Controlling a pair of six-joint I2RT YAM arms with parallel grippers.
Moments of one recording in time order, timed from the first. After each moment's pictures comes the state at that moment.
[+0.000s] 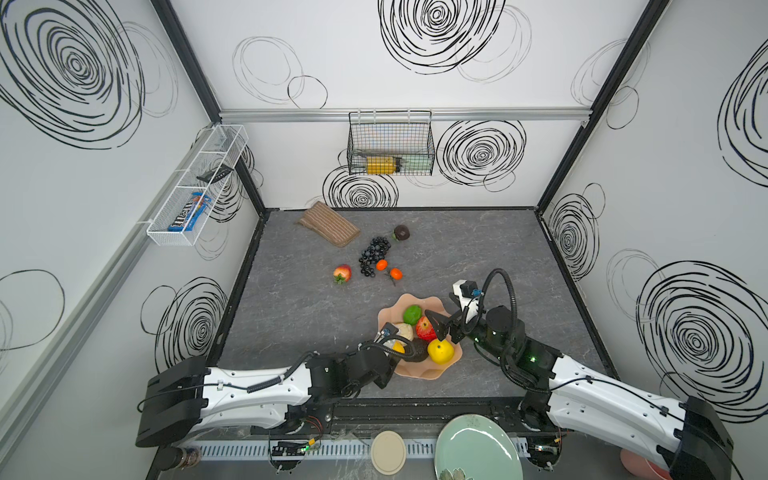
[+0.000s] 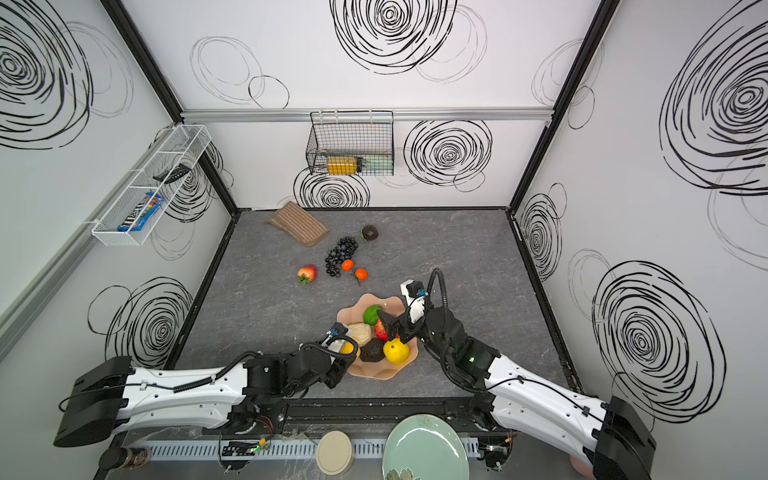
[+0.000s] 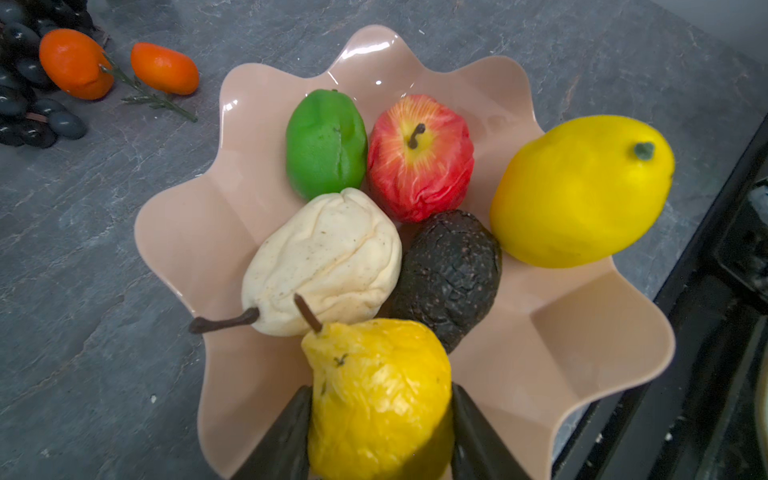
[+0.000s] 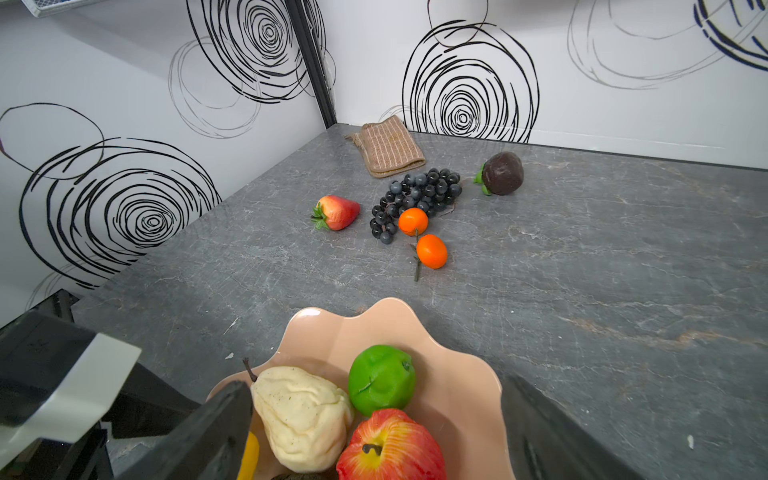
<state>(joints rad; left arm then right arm) -1.25 1.02 0.38 -0.10 -0.37 -0.46 0.90 0.80 0.38 0.16 0.16 0.27</state>
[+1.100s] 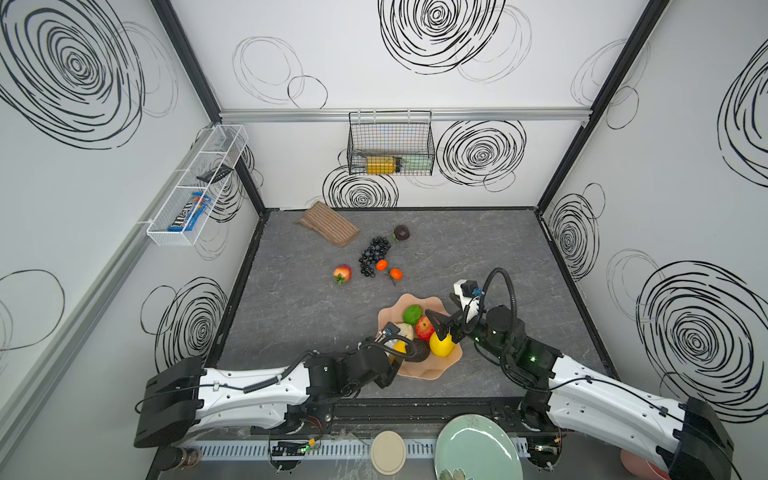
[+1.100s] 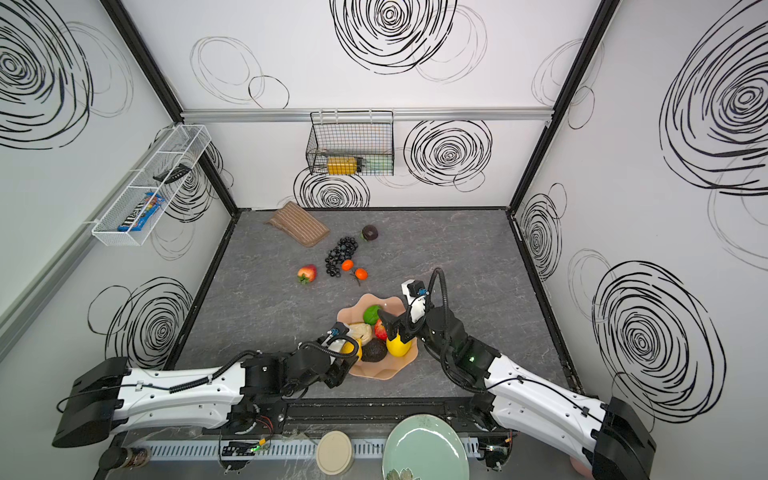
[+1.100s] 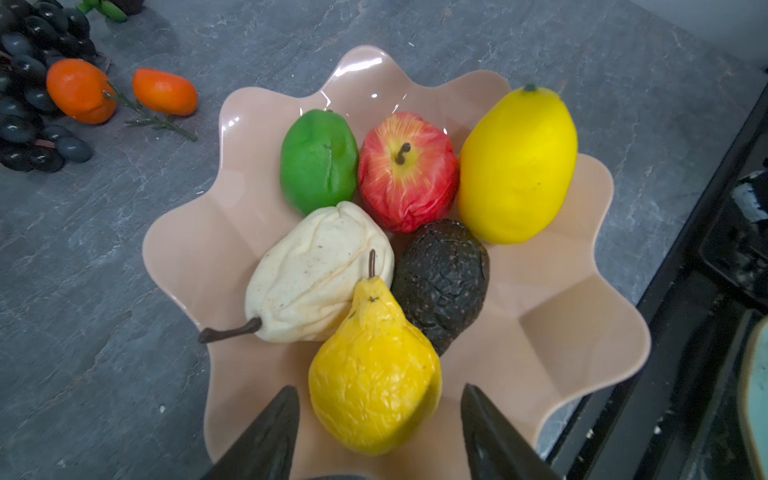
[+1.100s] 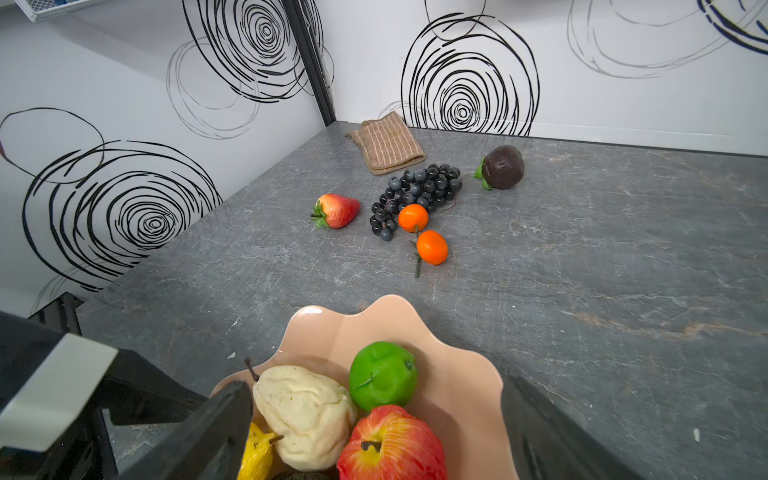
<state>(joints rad) -1.25 0.97 0.40 -0.14 -0.37 -0.42 0.88 0.80 0.38 0.16 0.14 0.29</state>
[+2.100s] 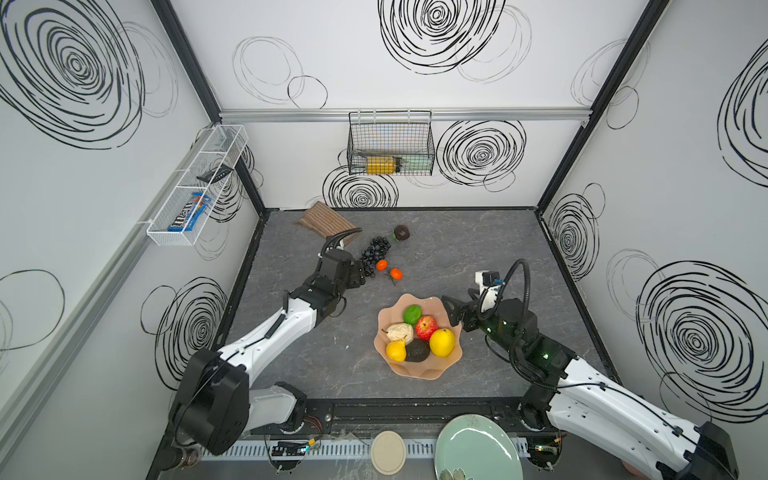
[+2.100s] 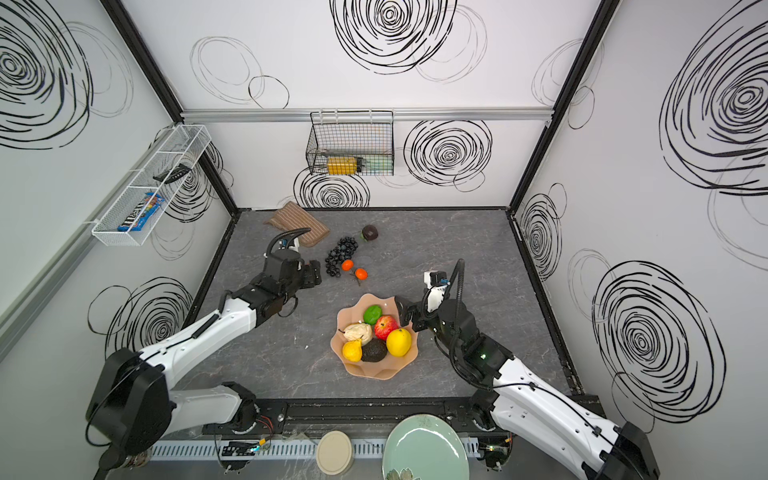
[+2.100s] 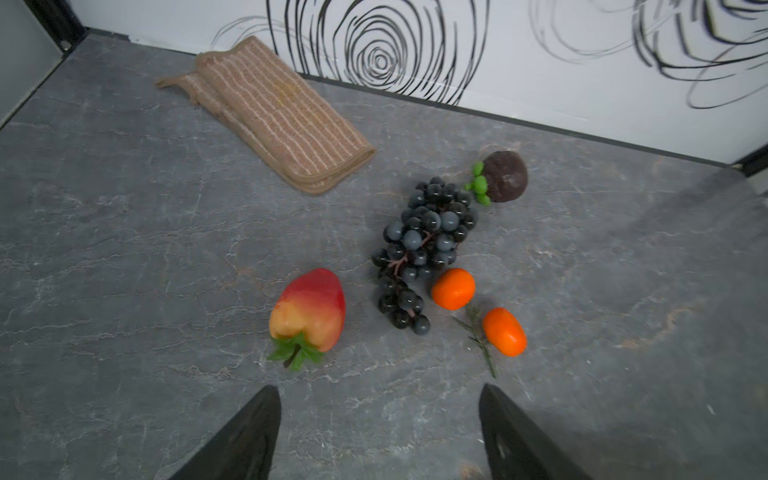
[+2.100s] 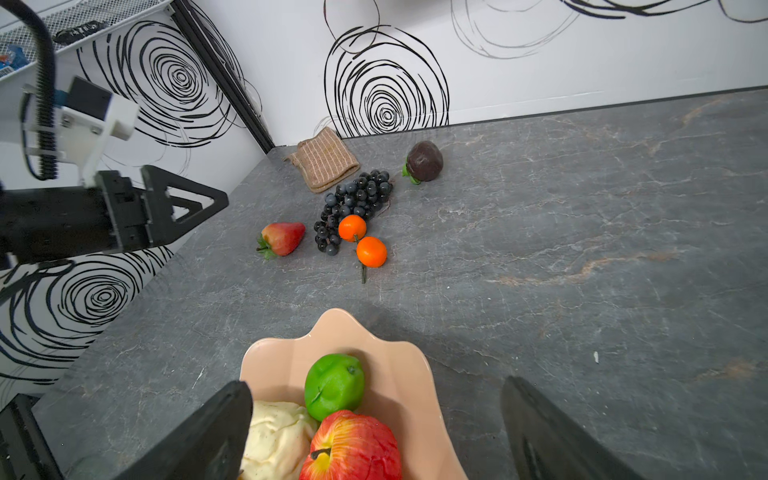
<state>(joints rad) -0.38 1.35 0.84 -0.18 -0.28 -0.45 0.74 0.71 0.43 -0.02 0.17 0.46</state>
